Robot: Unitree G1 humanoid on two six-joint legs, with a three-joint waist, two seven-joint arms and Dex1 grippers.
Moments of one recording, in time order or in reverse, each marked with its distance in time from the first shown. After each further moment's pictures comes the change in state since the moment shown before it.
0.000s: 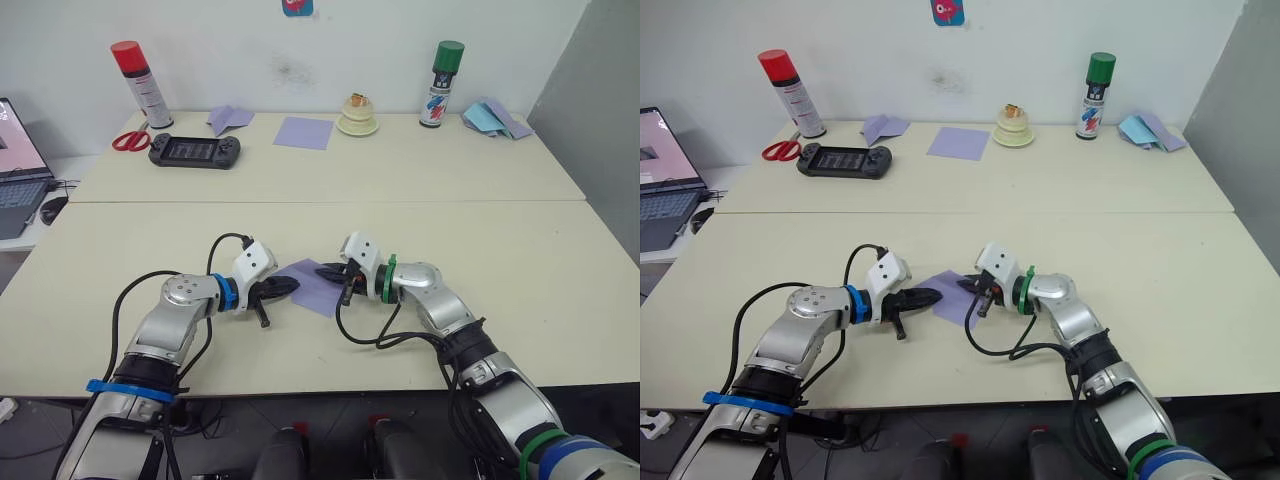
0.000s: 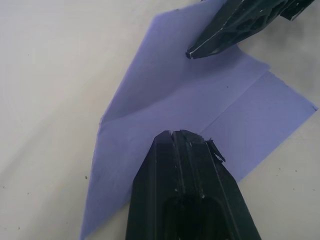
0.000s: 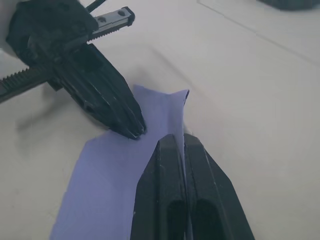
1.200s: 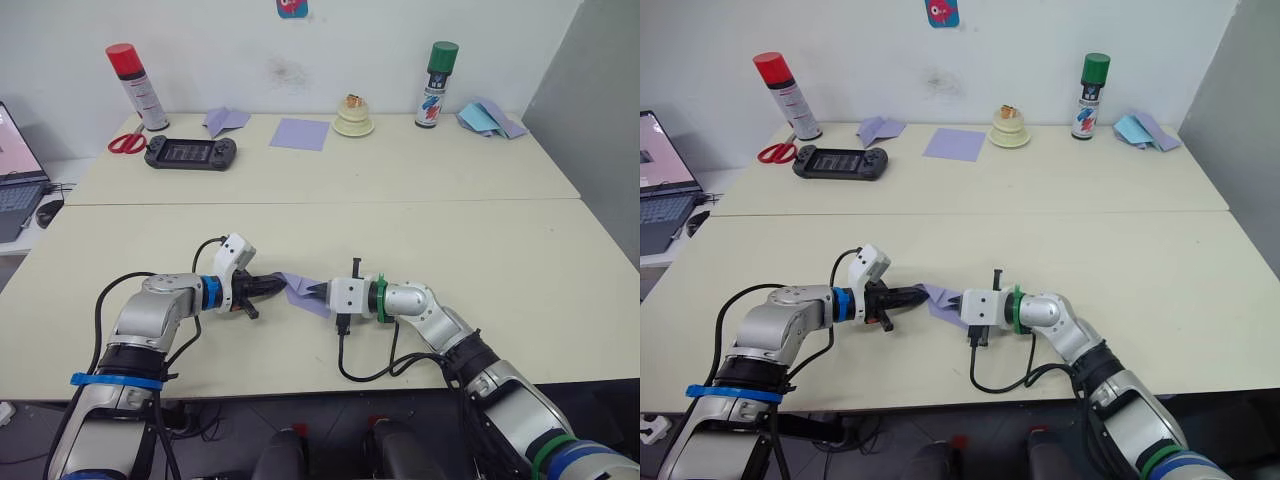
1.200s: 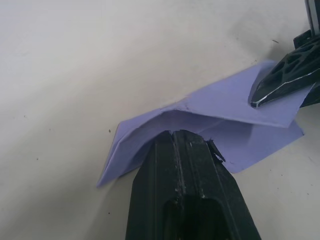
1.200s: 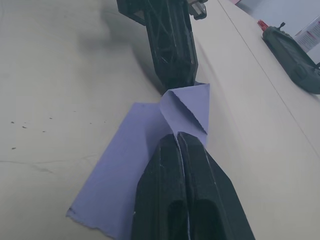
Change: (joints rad) left arm -0.041 0.028 0.085 0.028 -0.142 0.348 -0.016; right arm 0.054 -0.038 0.142 0.034 -0.271 -0.376 -0.119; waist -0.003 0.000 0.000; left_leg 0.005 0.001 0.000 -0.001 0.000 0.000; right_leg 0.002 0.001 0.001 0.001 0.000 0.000
